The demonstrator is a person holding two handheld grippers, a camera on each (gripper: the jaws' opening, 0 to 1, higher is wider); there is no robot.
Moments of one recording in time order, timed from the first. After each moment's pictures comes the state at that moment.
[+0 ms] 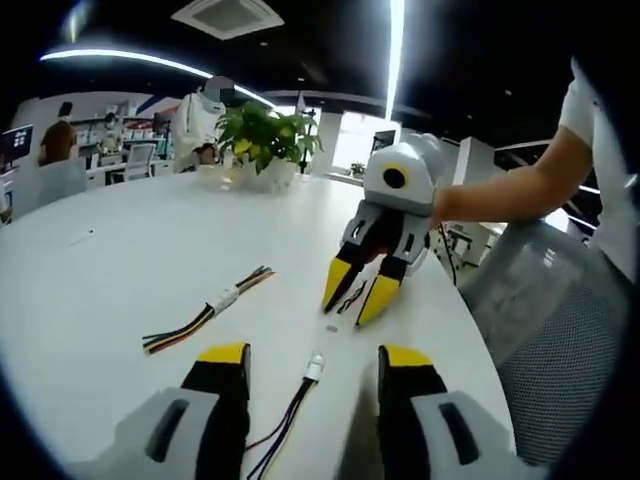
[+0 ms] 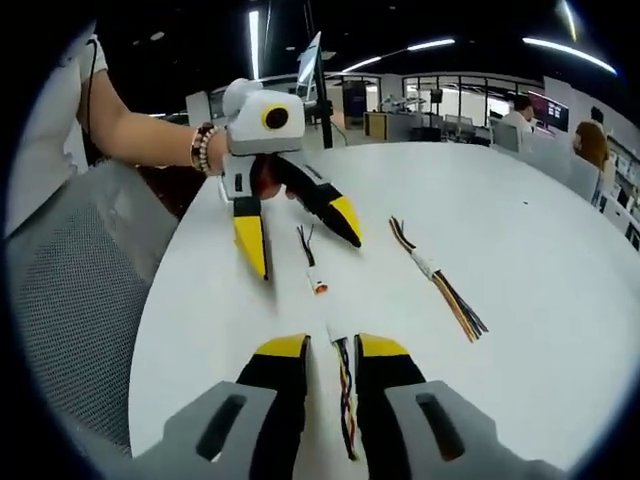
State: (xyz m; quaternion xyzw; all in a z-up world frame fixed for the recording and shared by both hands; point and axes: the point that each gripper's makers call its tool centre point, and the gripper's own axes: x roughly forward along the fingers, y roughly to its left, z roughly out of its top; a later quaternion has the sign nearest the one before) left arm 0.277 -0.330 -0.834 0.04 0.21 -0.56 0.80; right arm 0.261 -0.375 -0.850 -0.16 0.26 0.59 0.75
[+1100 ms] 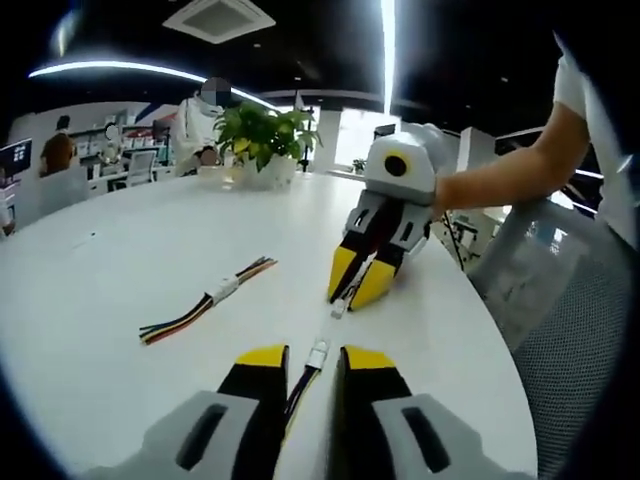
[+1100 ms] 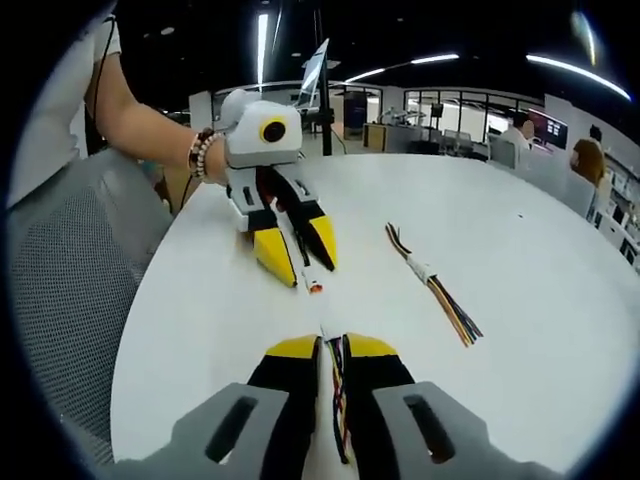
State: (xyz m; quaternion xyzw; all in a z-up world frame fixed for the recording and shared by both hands) left arm 0.278 -0.328 -0.846 0.06 0.20 -0.55 0.81; right arm 0.265 -0.377 -0.850 -0.16 0.23 0.59 0.76
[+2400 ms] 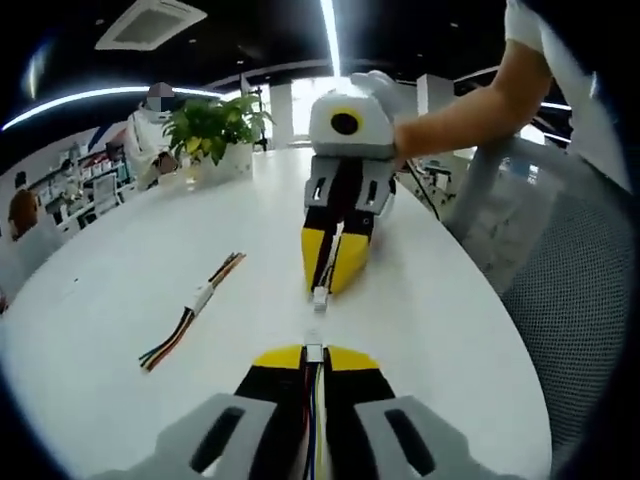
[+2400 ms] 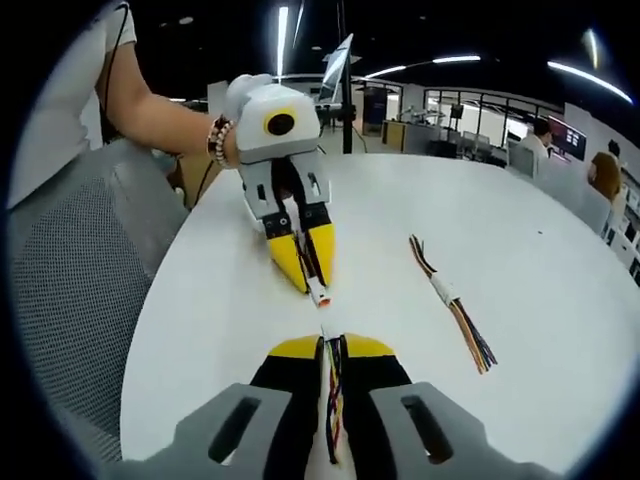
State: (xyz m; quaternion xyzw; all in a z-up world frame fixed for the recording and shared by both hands) left arm 0.258 -0.326 -0.843 0.19 0.18 -0.60 0.75; right arm 0.255 -0.360 -0.839 -0.19 0.22 0.62 0.73
